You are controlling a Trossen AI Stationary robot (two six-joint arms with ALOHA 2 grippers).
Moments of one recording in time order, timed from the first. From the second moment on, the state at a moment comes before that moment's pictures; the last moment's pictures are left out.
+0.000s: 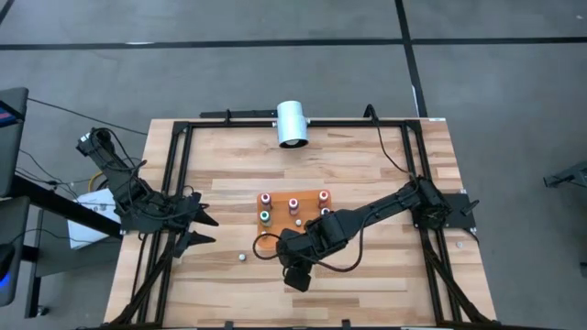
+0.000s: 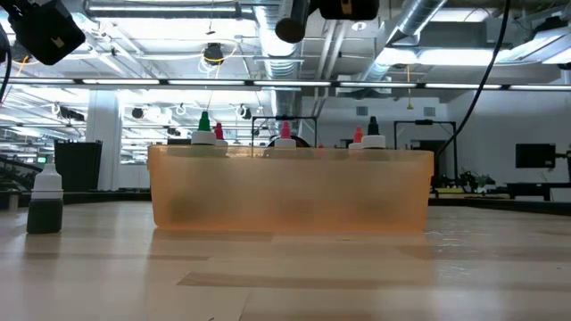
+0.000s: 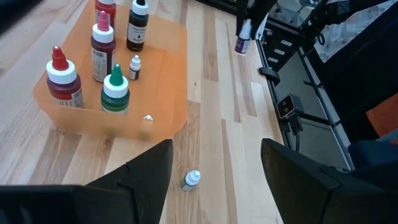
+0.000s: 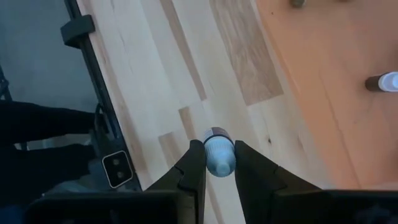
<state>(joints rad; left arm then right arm) -0.79 0.59 0.57 -0.50 -0.50 -0.72 0.39 2.12 2.05 -1.11 -0.05 0.72</state>
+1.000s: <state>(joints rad) -0.79 0.59 0.57 -0.50 -0.48 -0.73 0.27 2.12 2.00 -1.36 0.19 0.67</state>
